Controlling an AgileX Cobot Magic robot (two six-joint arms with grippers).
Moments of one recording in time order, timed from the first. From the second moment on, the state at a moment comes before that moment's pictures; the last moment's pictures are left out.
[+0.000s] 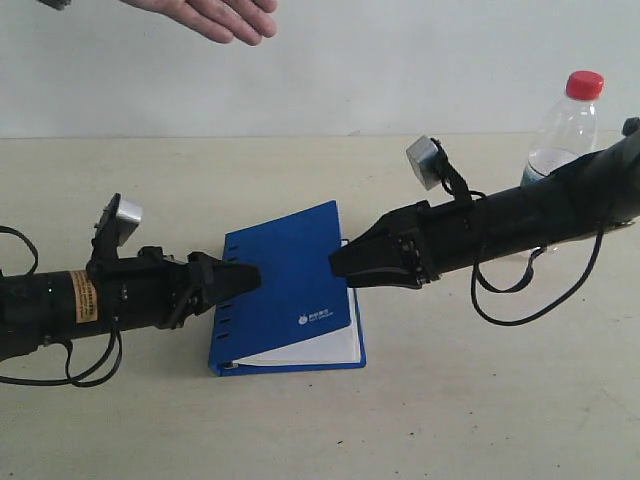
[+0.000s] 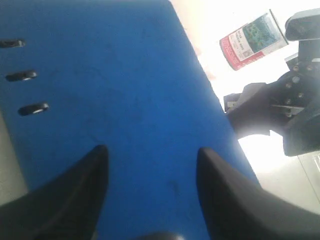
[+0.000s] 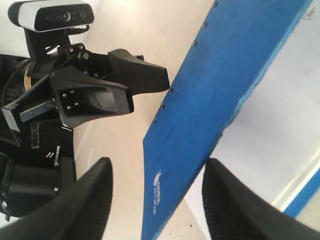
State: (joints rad) left arm -0.20 2.03 -0.63 0.92 -1.03 -1.10; right arm 0.16 2.14 -1.12 1.47 1.21 -1.38
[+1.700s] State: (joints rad) left arm -0.20 2.03 -0.63 0.98 -1.18 -1.10; right arm 0.31 2.14 -1.12 1.59 0.96 -1.41
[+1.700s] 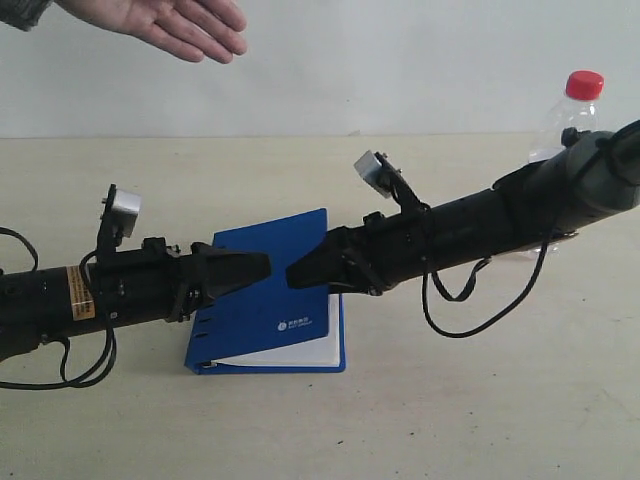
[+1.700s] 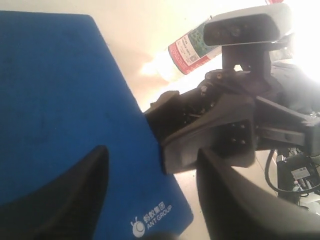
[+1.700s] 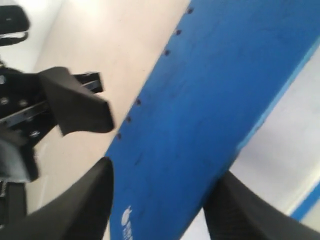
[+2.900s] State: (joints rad) left arm -0.12 2.03 -0.63 1.00 -1.00 -1.16; right arm 0.09 2.14 -1.12 1.17 1.19 -1.13
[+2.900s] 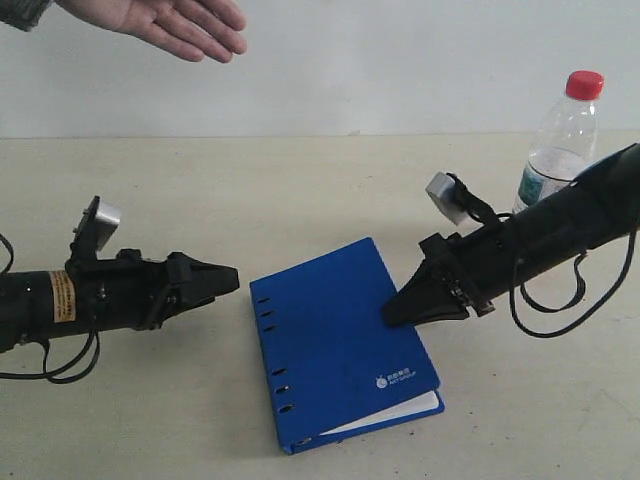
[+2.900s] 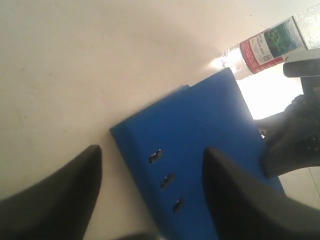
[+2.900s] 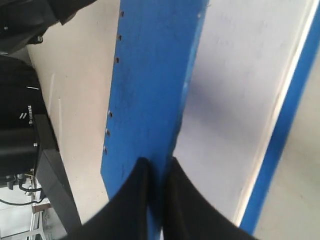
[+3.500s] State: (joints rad) left arm -0.14 2.03 -0.63 1.07 -1.02 -1.21; right arm 0.30 2.14 -1.12 1.20 1.09 -1.18
